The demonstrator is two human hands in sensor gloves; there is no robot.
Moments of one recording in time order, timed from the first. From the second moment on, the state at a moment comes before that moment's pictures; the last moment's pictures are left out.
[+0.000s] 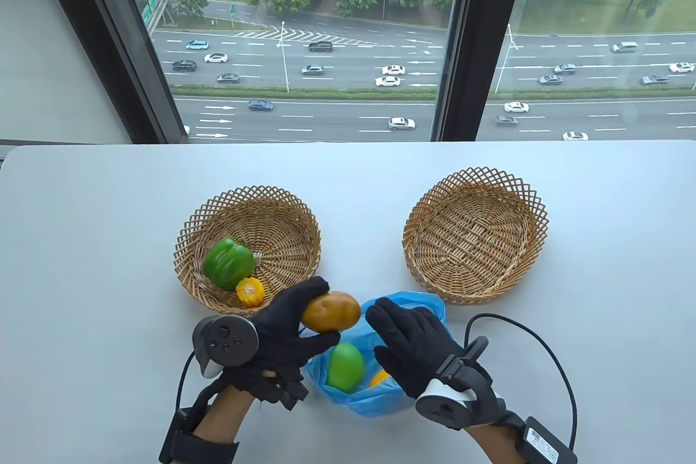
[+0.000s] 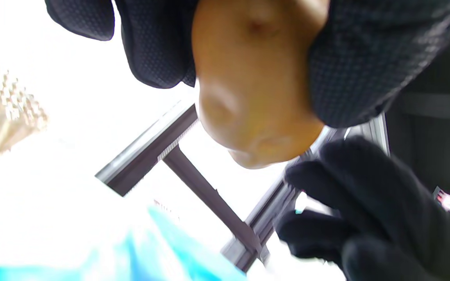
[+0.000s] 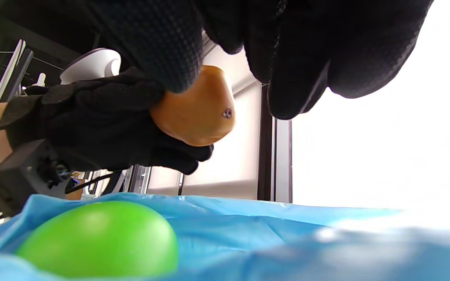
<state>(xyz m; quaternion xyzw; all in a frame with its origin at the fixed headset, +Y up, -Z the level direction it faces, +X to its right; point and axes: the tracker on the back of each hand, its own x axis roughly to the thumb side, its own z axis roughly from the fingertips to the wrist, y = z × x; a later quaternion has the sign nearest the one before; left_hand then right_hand) -0.191 -0.690 -0.296 0.16 -0.26 0.43 0.85 0.099 -0.683 -0.237 0.36 -0.29 0.88 0.12</state>
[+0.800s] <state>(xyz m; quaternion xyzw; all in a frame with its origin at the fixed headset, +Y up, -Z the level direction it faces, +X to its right) -0.262 -0.707 -0.317 0.25 -0.05 0.32 0.91 0.099 -0.689 -0.240 0.35 -0.26 0.90 0.09</state>
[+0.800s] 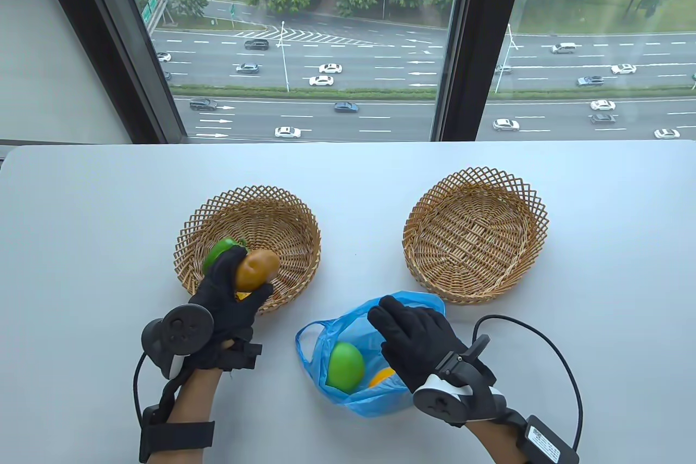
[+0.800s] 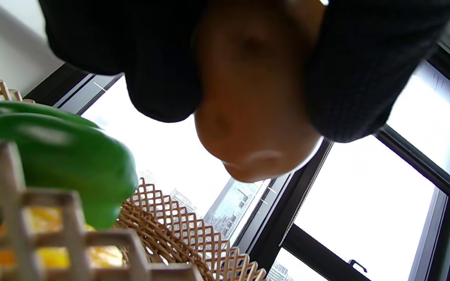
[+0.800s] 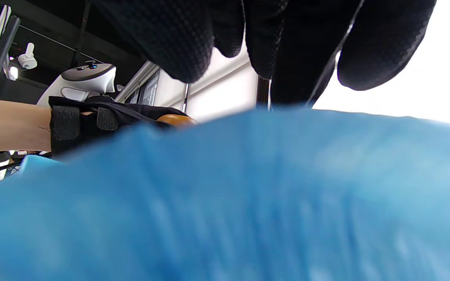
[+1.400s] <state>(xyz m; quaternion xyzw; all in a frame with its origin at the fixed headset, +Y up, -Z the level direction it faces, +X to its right) -0.235 -0.723 -0.329 0.20 -0.08 0.22 0.95 0.098 -0.690 -0.241 0.36 -0.24 0.90 0.09</state>
